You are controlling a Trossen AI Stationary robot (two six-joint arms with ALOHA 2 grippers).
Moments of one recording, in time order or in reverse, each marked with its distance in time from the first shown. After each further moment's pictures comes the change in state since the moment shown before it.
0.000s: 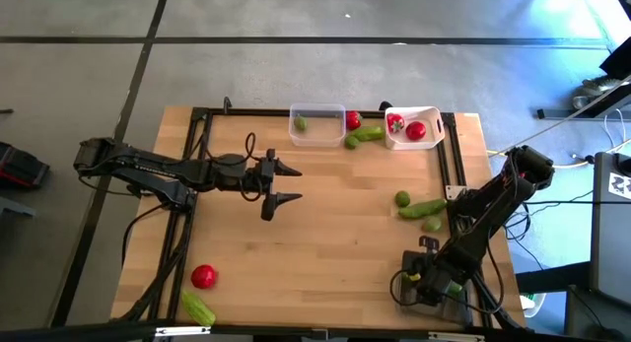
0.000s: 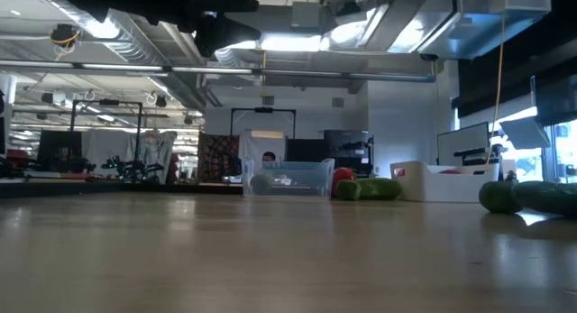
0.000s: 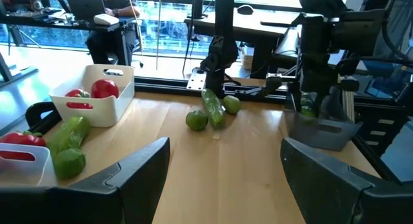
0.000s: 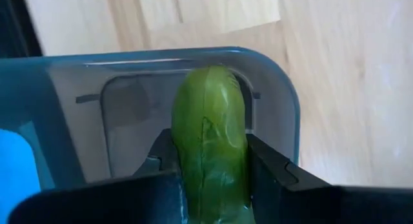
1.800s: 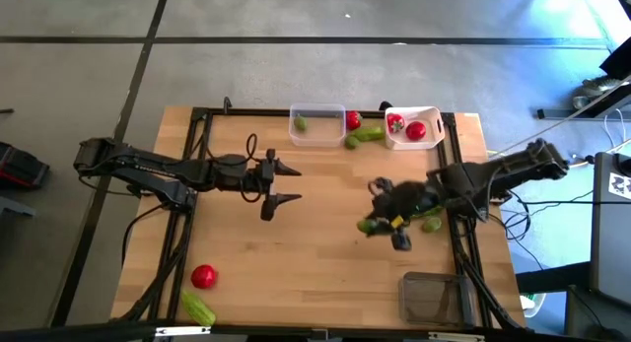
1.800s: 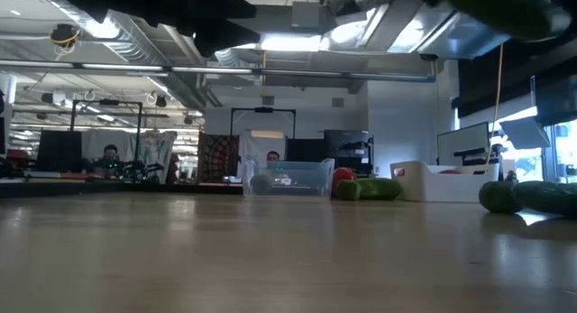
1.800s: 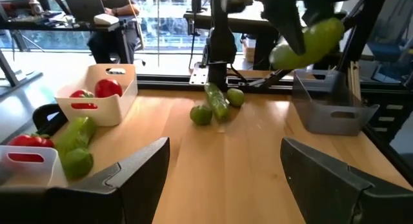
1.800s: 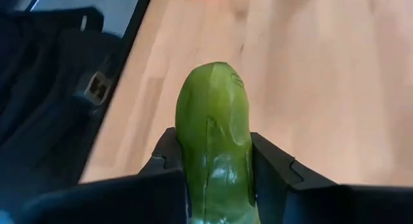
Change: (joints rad) left arm -0.001 -0.001 0.000 -0.026 0.000 0.053; right arm -0.577 -0.205 0.302 0.056 -0.054 -0.922
